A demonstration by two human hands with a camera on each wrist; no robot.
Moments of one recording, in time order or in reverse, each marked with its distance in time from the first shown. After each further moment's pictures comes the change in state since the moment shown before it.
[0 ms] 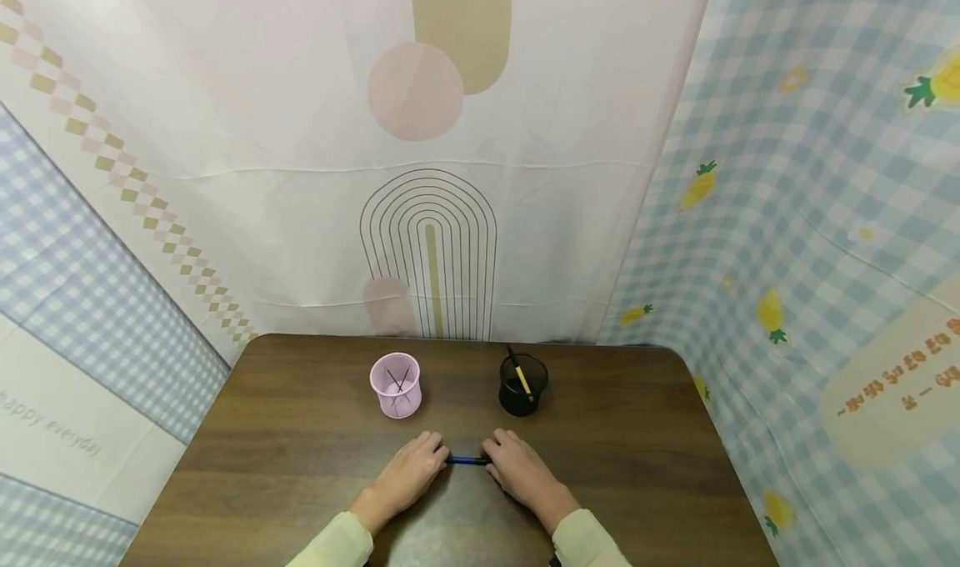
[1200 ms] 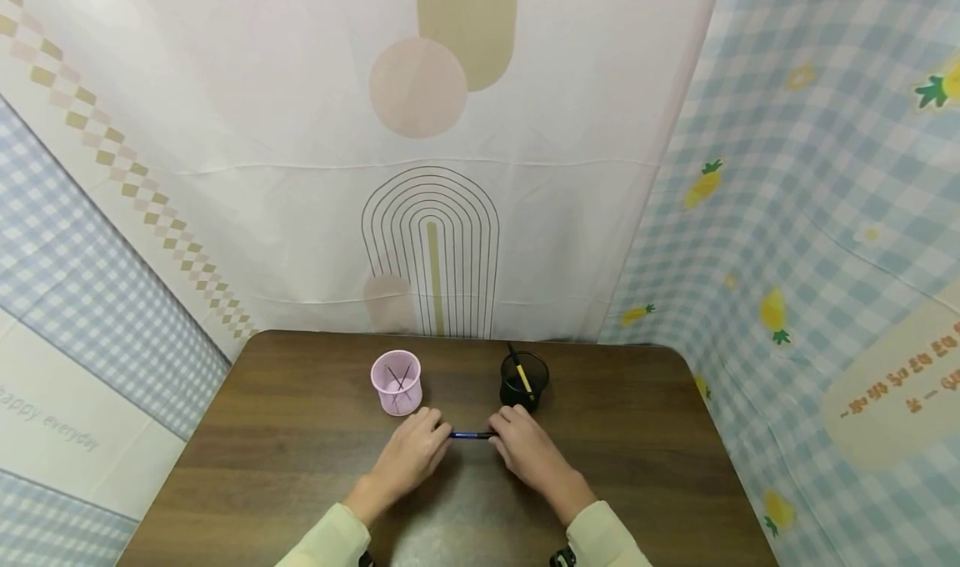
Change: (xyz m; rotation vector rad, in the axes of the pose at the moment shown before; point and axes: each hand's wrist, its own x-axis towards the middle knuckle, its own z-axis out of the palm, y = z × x) left_hand 0.030 -0.011 -0.033 -0.092 0.234 -0.067; right_hand 0.000 0.003 -0.050 0.087 0.380 -0.144
